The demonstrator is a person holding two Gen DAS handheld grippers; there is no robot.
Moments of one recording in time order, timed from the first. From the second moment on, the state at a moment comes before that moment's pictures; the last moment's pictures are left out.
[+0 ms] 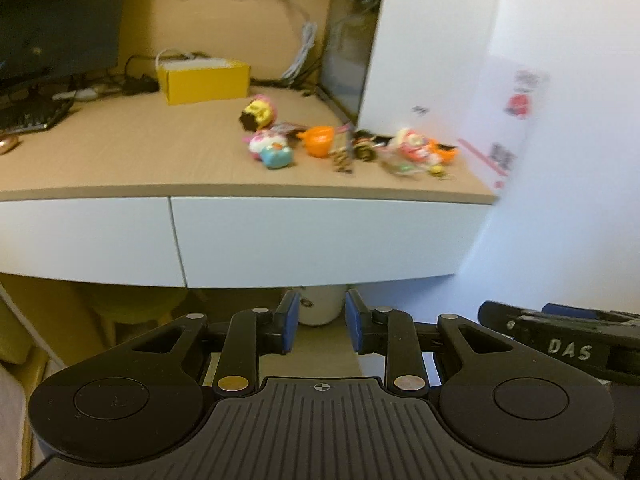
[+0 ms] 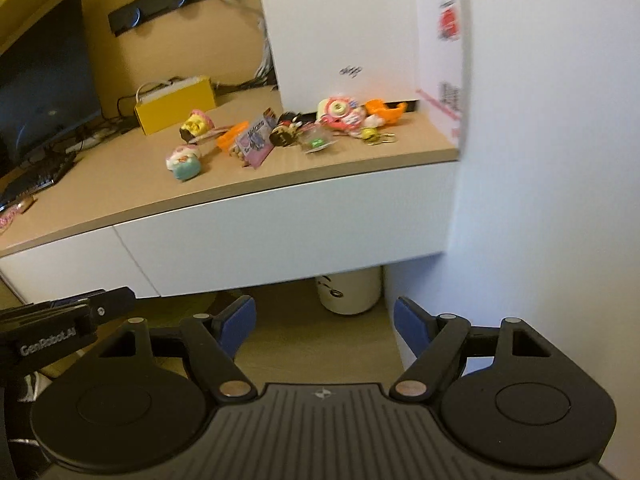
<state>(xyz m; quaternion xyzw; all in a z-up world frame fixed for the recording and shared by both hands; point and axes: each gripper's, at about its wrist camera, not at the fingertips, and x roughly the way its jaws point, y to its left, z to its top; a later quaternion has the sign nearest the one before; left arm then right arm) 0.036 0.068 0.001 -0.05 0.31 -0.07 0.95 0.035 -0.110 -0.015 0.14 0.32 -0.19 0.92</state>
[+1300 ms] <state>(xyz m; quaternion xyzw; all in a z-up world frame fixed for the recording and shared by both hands) 0.007 0.074 0.003 -0.06 0.31 -0.10 0.94 -0.007 -0.065 -0.003 0.10 0.33 -0.21 0.91</state>
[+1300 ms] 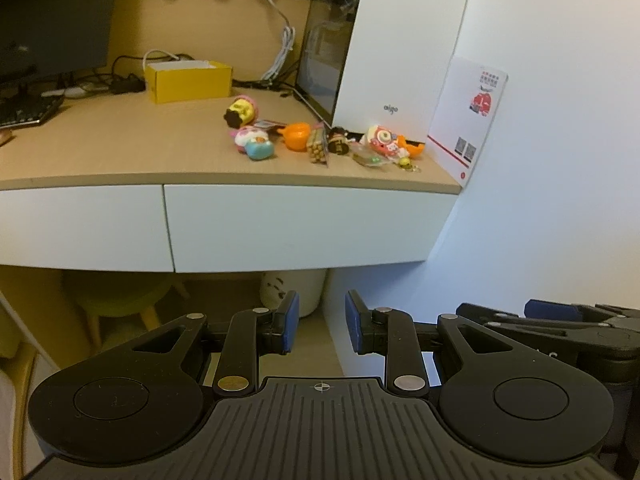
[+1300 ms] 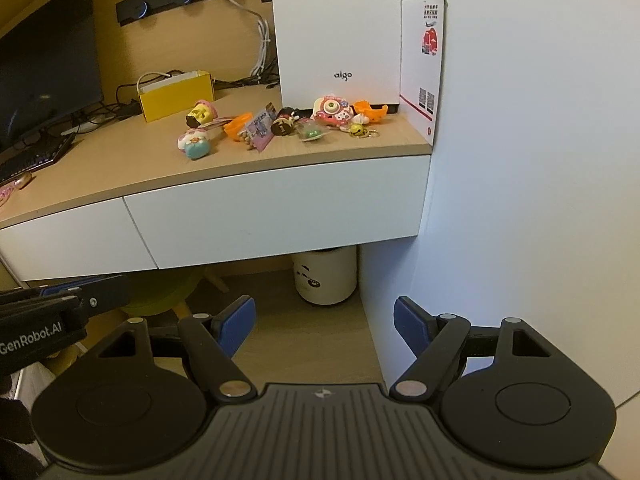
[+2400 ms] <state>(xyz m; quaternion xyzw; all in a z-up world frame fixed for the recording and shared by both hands) 0.003 0.065 0.000 -0.03 0.33 -0.05 0.94 0.011 -0.060 -0.001 0.08 0.33 -0.15 0.93</state>
